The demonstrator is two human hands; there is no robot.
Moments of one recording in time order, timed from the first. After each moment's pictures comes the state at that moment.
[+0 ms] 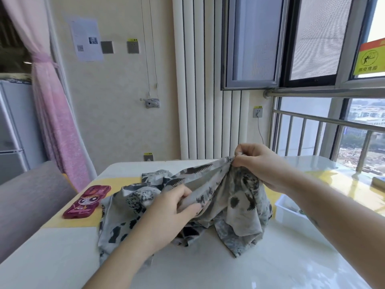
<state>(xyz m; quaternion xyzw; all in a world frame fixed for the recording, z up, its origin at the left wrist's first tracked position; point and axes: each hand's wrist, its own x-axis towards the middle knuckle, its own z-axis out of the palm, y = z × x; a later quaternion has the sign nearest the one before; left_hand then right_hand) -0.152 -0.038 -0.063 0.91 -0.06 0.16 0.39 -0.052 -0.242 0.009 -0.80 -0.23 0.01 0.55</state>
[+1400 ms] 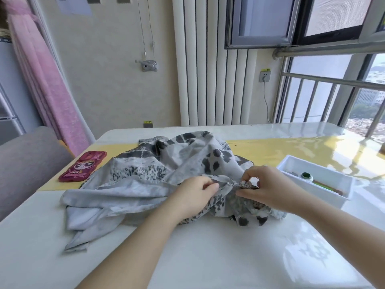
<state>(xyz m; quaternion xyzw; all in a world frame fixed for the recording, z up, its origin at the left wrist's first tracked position) -0.114 -0.085 -0.111 0.93 0.00 -0.01 0.37 -0.064 -0.279 -0.095 -0.92 -0.29 -0.02 0.27</state>
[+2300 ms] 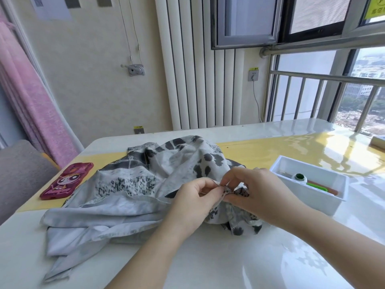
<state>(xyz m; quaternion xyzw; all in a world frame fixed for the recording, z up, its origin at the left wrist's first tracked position) -0.109 -0.108 -0.114 0.80 -0.03 0.06 0.59 -0.077 -0.274 -0.087 -0.90 -0.32 -0.11 0.27</state>
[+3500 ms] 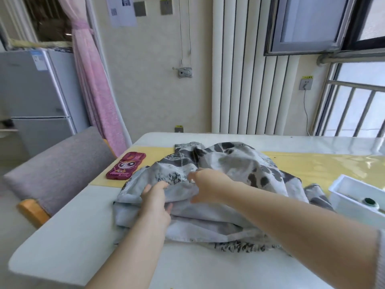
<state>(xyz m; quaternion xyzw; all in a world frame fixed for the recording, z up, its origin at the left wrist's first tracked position) -0.118 0.040 -0.142 0.41 0.39 0.23 0.79 -0.043 -0.075 -0.101 -0.90 -0.45 0.01 0.00</state>
